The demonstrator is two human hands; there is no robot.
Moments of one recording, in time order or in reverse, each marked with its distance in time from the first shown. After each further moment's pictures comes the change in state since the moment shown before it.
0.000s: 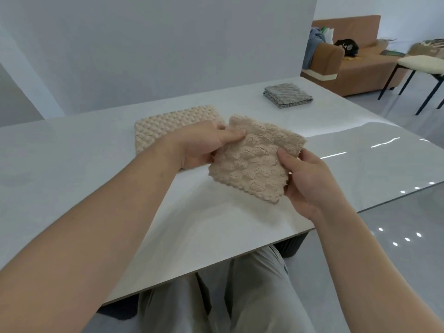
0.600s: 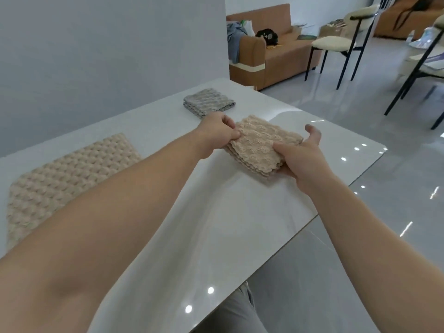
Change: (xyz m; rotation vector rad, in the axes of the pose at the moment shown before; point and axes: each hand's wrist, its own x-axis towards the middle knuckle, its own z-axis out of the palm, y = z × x) left_hand 0.222 0.040 0.133 0.380 0.104 0.114; right_hand 0.115 -0.060 -0.157 -0.287 0.506 -0.079
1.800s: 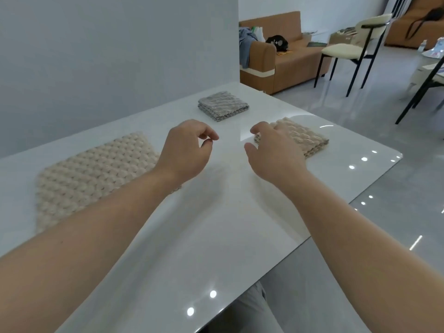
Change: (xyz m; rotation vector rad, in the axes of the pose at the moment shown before) left_hand -0.065 -0.054 -0.060 0.408 0.385 0.549; right_hand -0.045 -0.030 0.064 -0.985 -0.022 -0.504
